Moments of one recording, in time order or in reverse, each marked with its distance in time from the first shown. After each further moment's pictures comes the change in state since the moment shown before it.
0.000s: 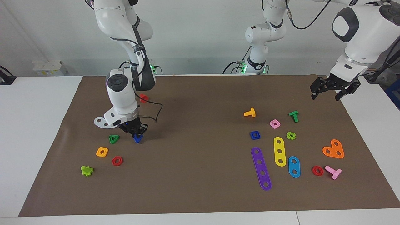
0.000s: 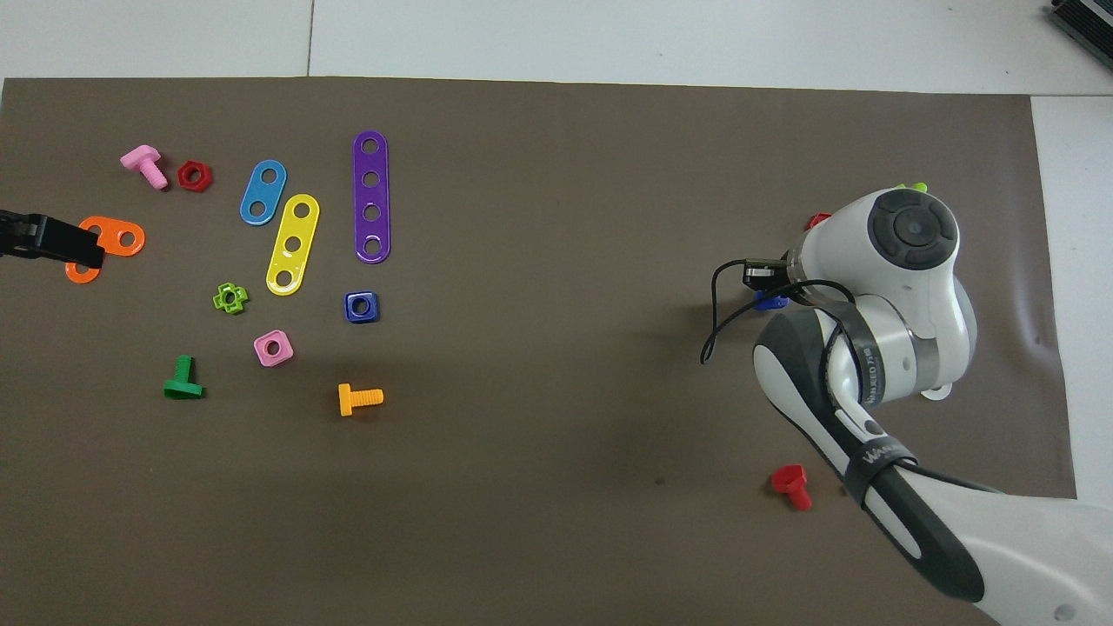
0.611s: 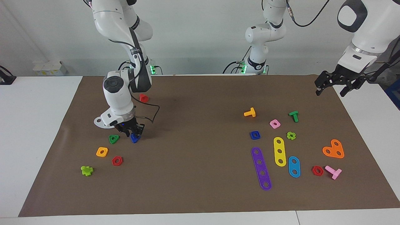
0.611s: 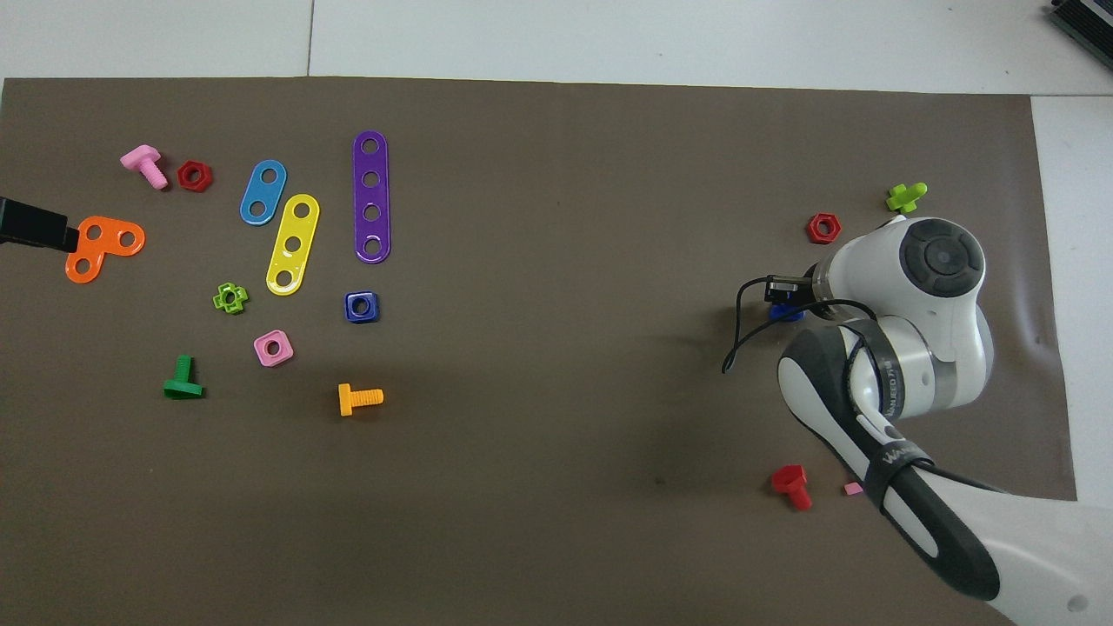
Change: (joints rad) left arm 0.003 -0.010 0.009 0.070 -0.016 -0.027 -0.004; right arm -0.033 -0.009 0.000 -0.056 0.000 0.047 -0.026
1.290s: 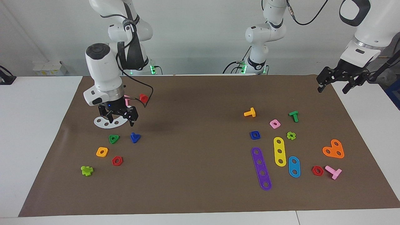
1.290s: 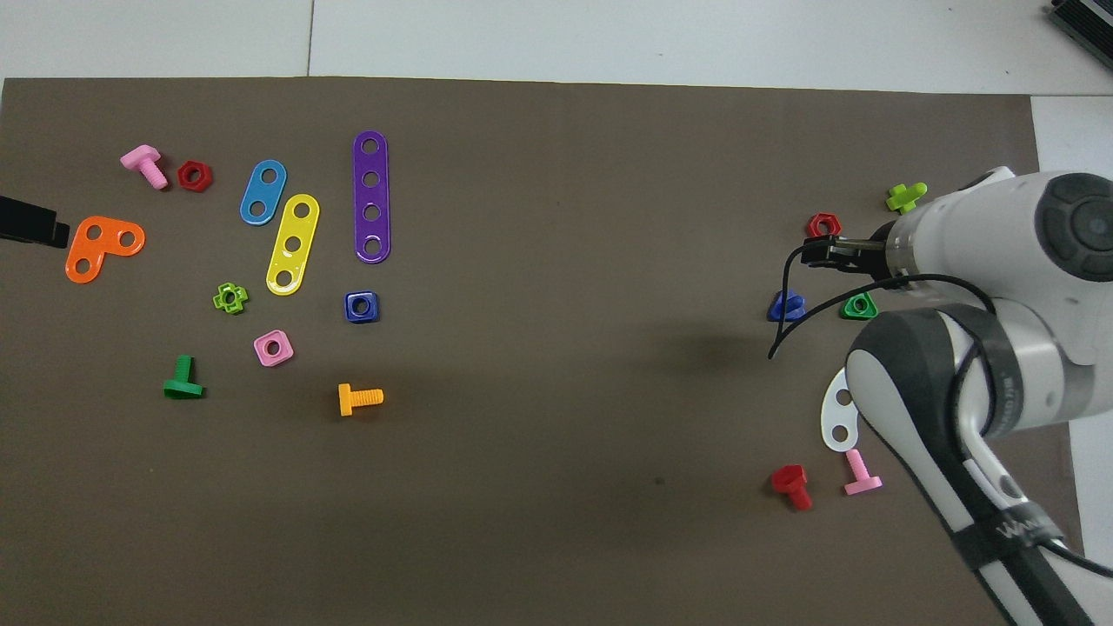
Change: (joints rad) left arm -0.001 -0.002 -0.004 0.023 0.000 -0.015 0.000; right arm -0.009 -0.197 -0.001 0.162 0.006 -0.260 0.000
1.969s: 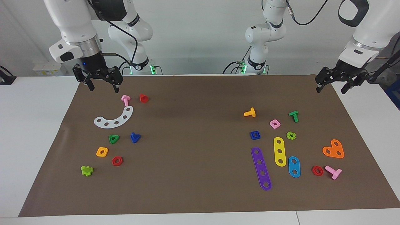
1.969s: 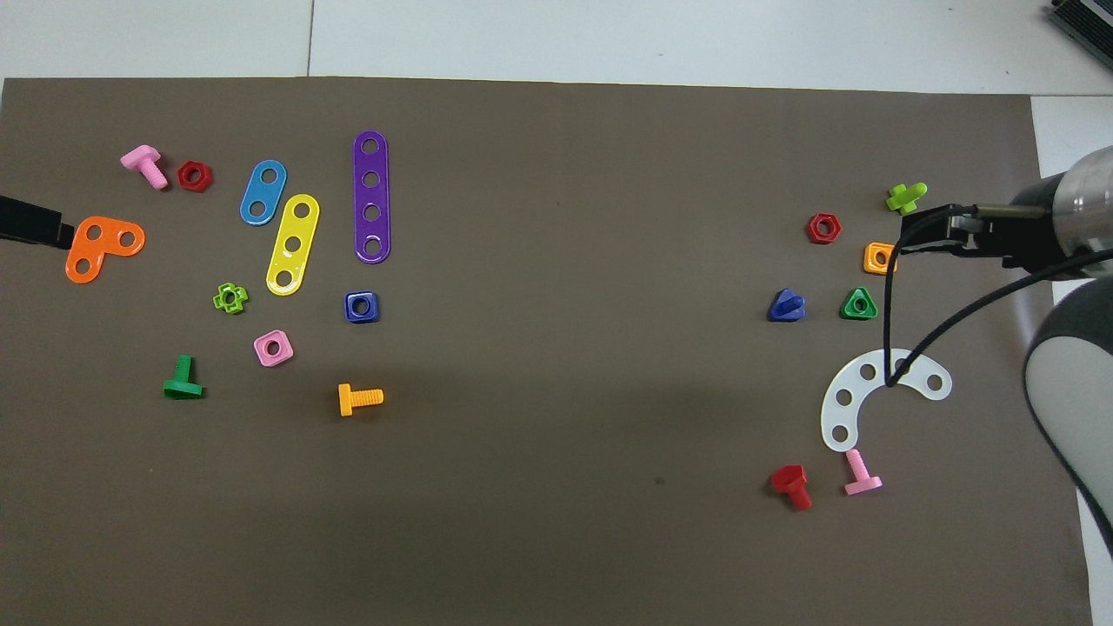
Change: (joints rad) left arm -0.001 -0.003 -0.005 -0.013 0.000 -0.006 0.000; right arm -0.034 -0.043 -0.001 0.348 0.077 -0.481 -0.164
